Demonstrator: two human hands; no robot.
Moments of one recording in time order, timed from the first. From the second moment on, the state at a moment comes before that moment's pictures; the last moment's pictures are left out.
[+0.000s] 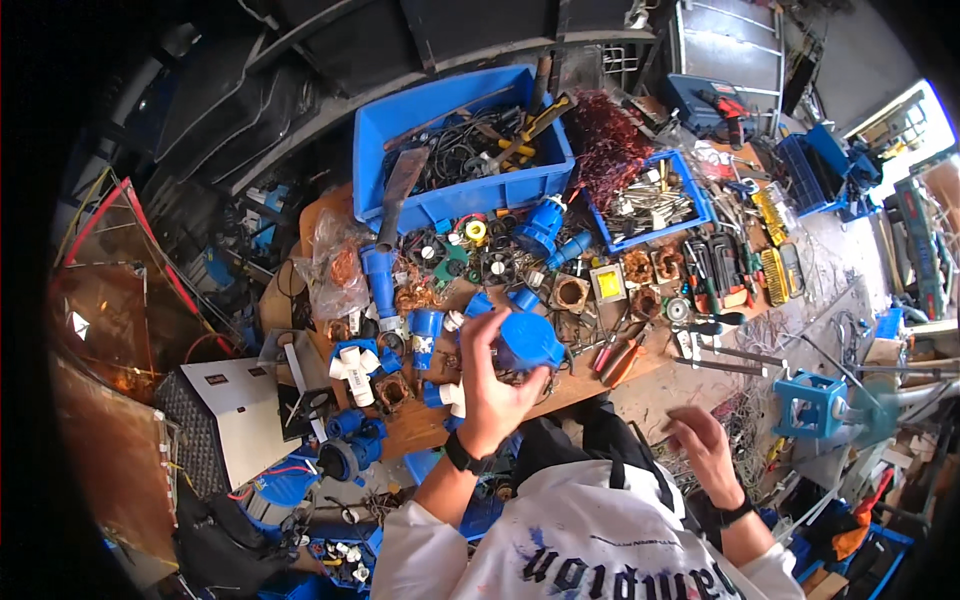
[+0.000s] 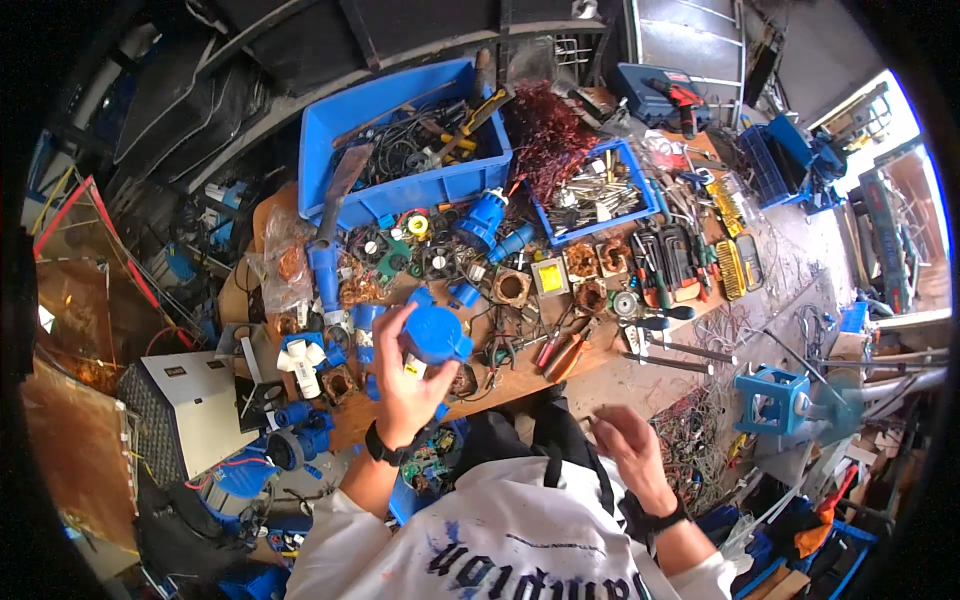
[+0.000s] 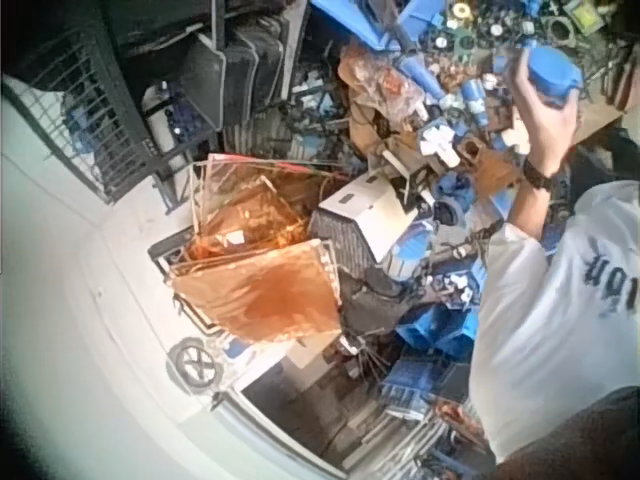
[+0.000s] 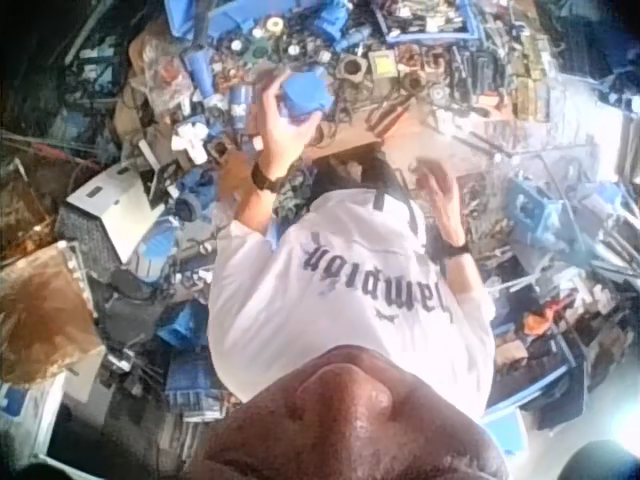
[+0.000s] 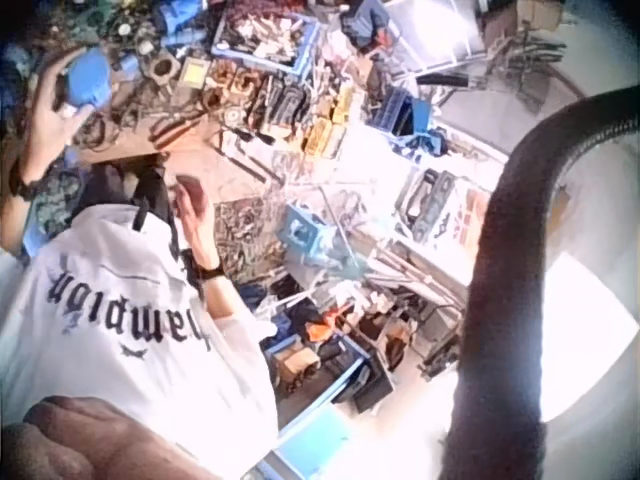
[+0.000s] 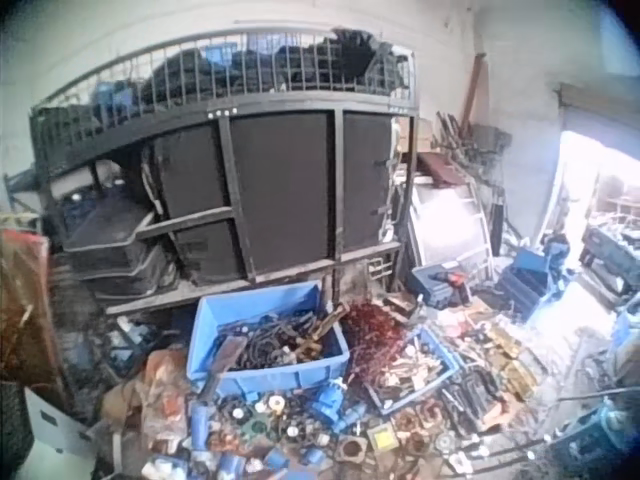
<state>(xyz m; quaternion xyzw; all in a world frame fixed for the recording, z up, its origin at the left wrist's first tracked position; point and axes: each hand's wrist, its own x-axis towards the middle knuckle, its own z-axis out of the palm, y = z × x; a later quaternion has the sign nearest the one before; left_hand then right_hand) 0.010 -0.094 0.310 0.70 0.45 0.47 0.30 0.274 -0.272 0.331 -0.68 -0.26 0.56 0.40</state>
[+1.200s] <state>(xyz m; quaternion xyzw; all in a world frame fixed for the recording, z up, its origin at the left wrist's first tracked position) 0.008 -0.203 0.410 0.66 0.26 0.67 0.20 0.175 -0.240 0.465 -0.29 -0.51 0.56 0.59</state>
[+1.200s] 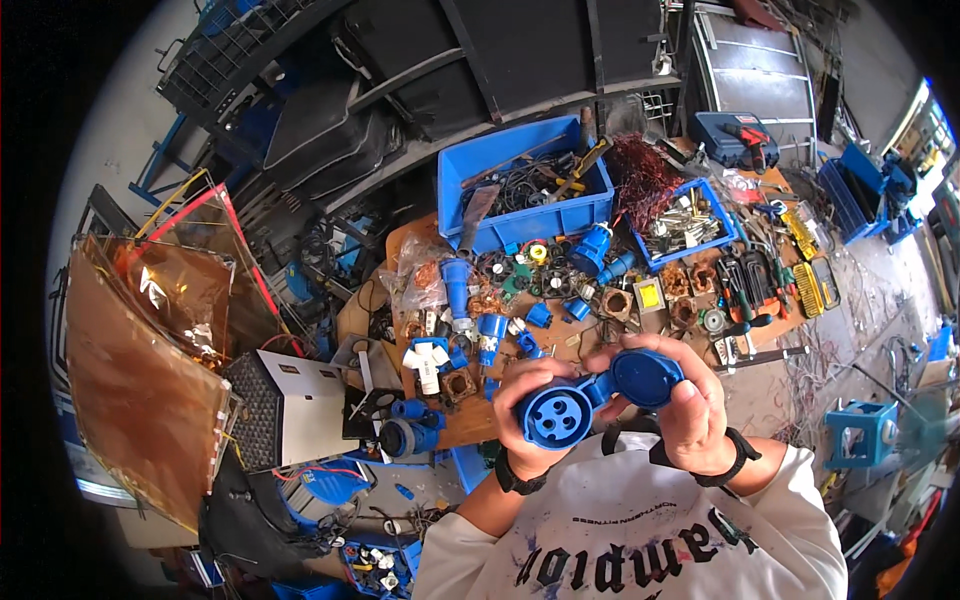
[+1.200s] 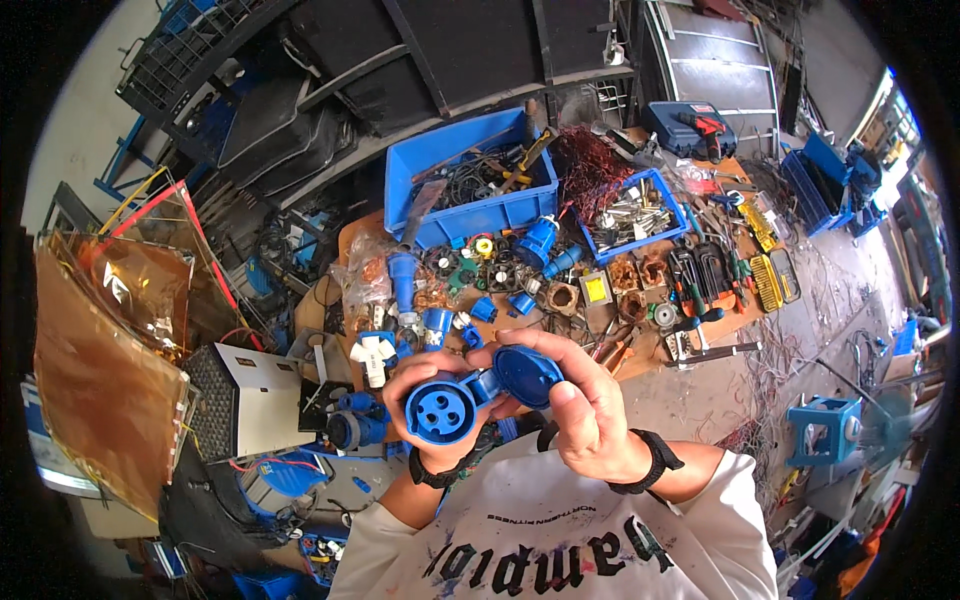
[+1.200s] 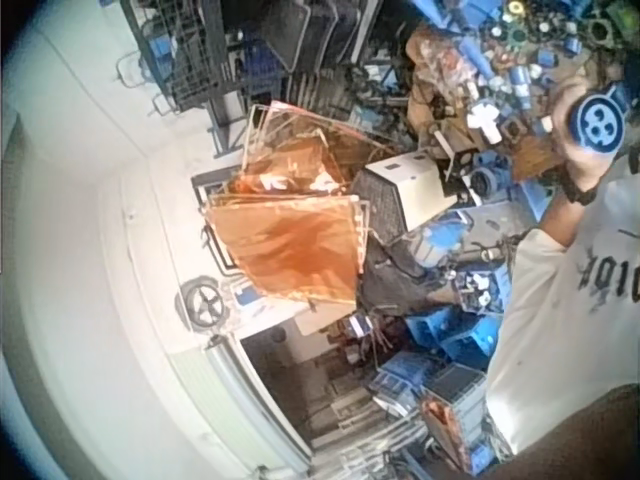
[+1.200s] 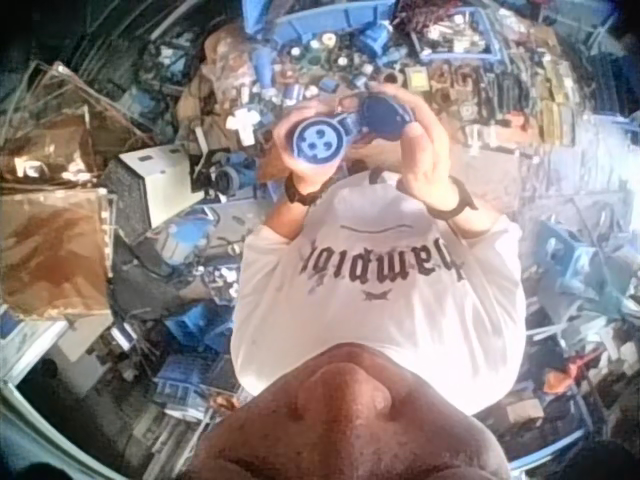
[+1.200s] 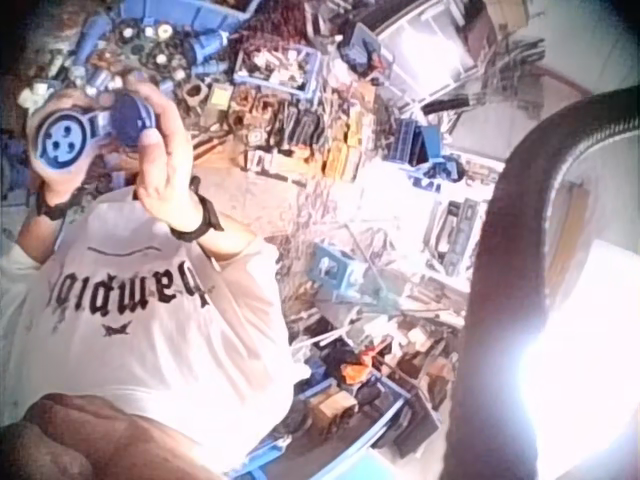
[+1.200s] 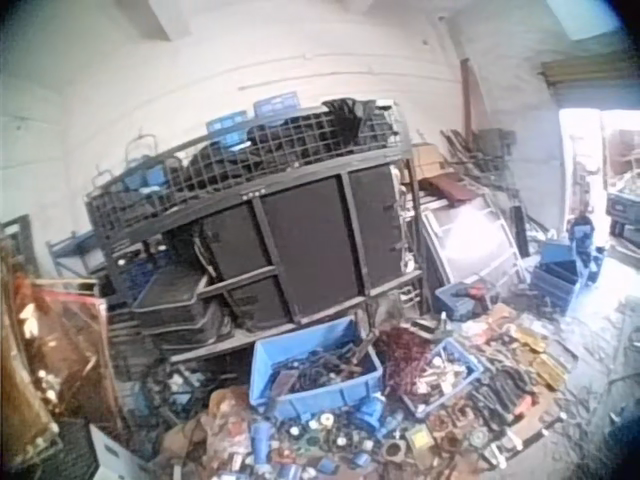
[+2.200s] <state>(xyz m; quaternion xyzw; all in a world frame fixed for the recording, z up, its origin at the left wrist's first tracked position) -0.011 -0.208 0.418 0.72 0.24 0.63 0.19 0.170 -0.246 0.472 -0.25 -0.49 0.60 0.58</state>
